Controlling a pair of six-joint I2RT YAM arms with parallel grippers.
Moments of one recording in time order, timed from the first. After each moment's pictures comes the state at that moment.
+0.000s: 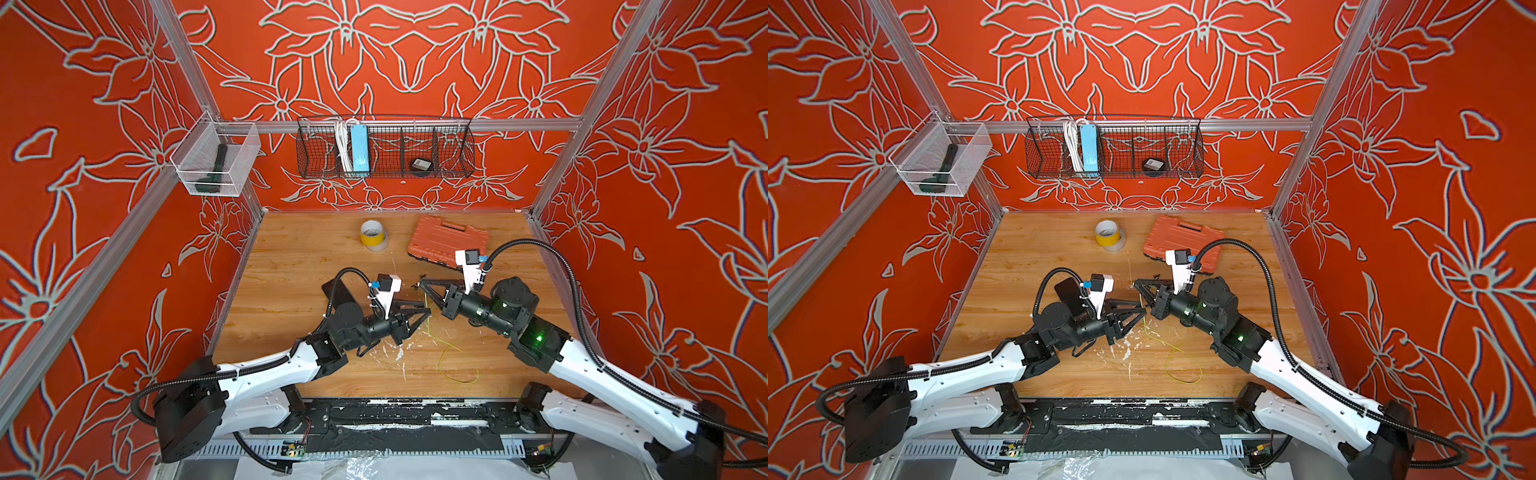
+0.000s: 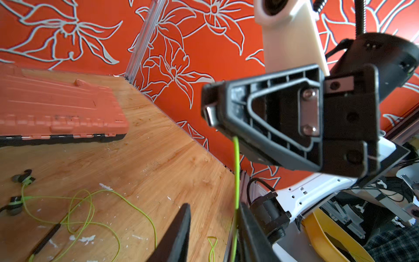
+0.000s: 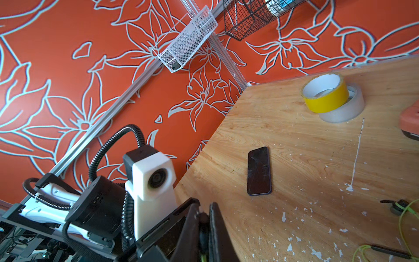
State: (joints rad) left arm -0.89 1.13 0.50 0.68 0.25 -0.57; right arm 0.80 0.87 0.72 0.09 -0.20 0.70
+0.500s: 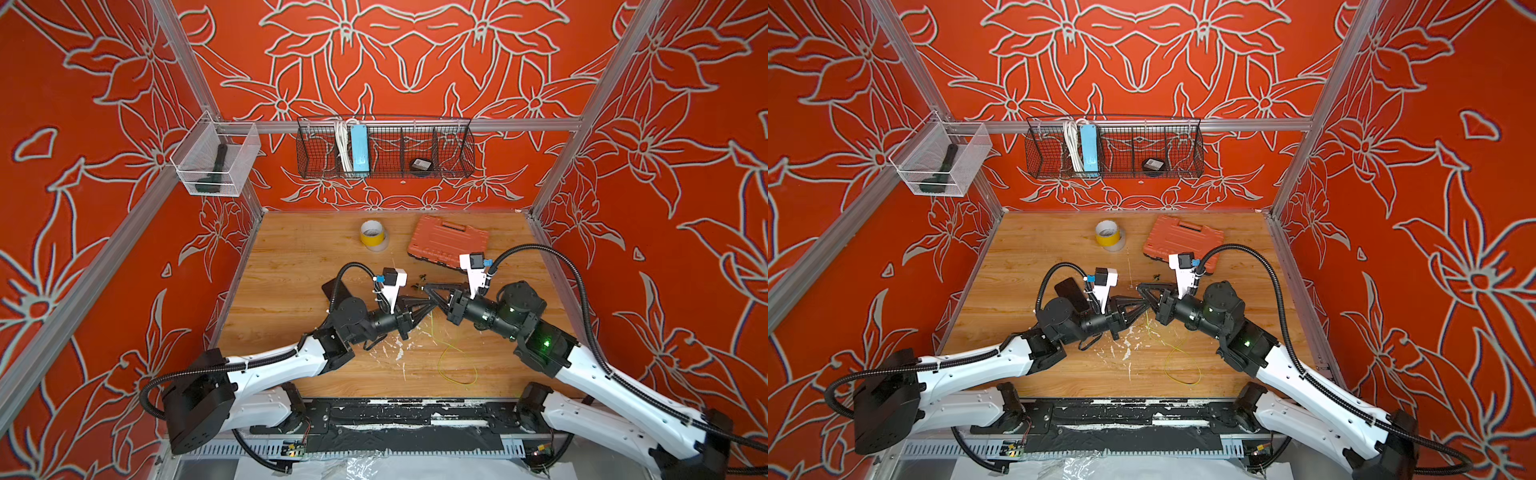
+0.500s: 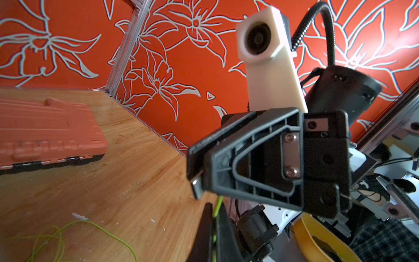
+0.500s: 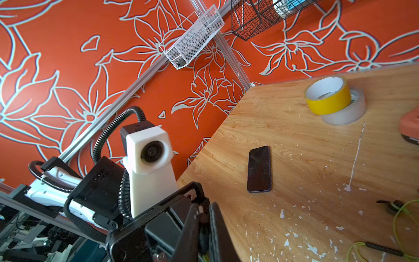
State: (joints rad) left arm -0.89 1.19 0.56 0.76 0.30 -0.59; right arm 0.80 0.81 0.70 0.06 -0.22 0.66
